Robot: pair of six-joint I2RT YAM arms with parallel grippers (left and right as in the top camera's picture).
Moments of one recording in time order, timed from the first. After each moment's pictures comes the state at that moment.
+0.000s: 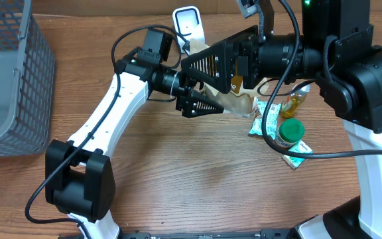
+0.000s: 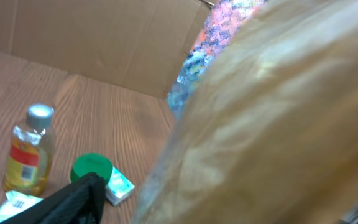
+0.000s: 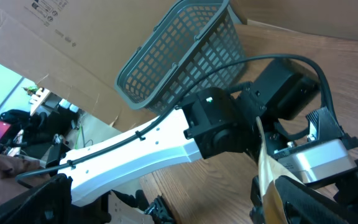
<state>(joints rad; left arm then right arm) -0.34 1.87 1.56 -0.75 1.56 0.63 0.43 1.66 2.38 -1.26 -0.75 0.29</state>
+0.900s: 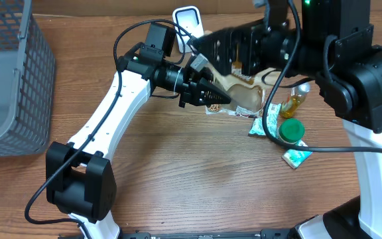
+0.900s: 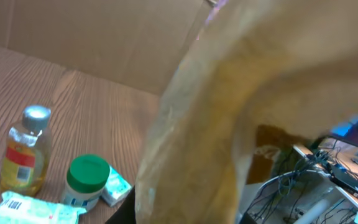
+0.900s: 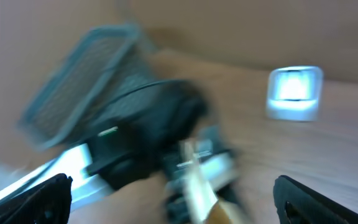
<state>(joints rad) -0.36 1.87 1.60 -0.75 1.52 0.55 0.43 1.66 2.38 -1.26 -0.32 0.28</state>
